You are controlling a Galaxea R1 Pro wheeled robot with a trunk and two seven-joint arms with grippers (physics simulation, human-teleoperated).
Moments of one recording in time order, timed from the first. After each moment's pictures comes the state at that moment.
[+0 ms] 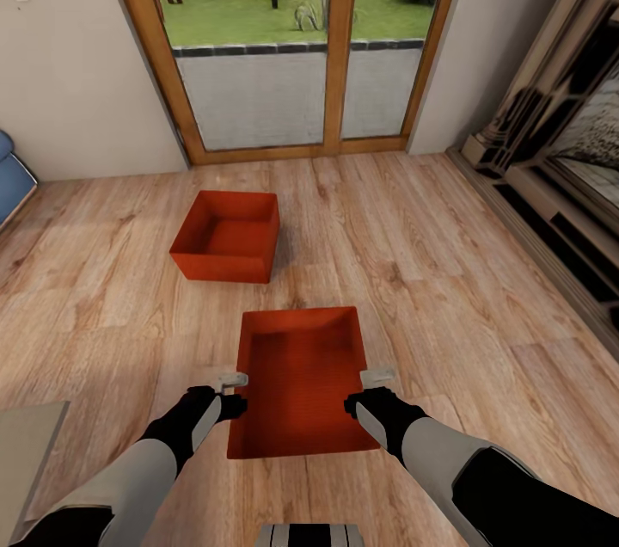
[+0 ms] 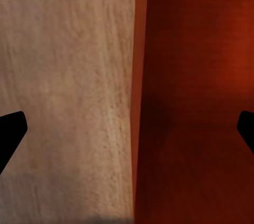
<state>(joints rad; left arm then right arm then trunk) -0.76 -0.05 0.00 -0.39 0.11 0.48 0.12 -0.90 0.17 0.64 -0.10 -0.55 0.28 -0.31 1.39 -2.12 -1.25</state>
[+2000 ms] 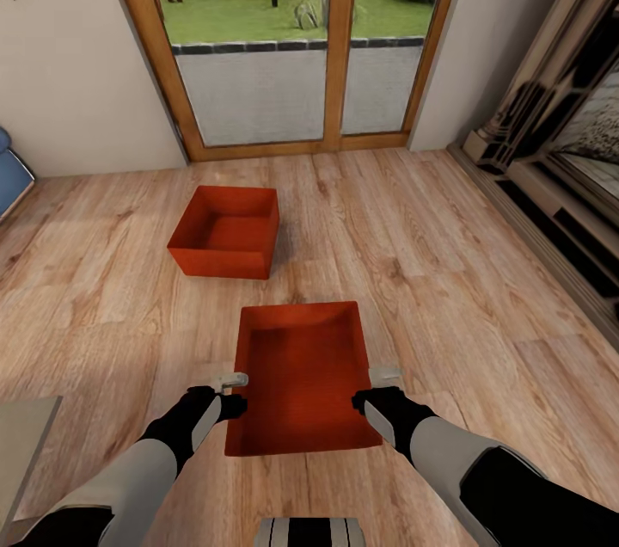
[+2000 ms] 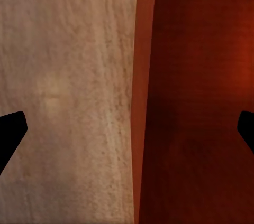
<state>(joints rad) -0.76 -0.05 0.00 -0.39 0.11 0.48 0.12 -0.90 0.14 0.63 -0.11 -0.55 0.25 -0.31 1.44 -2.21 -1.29</state>
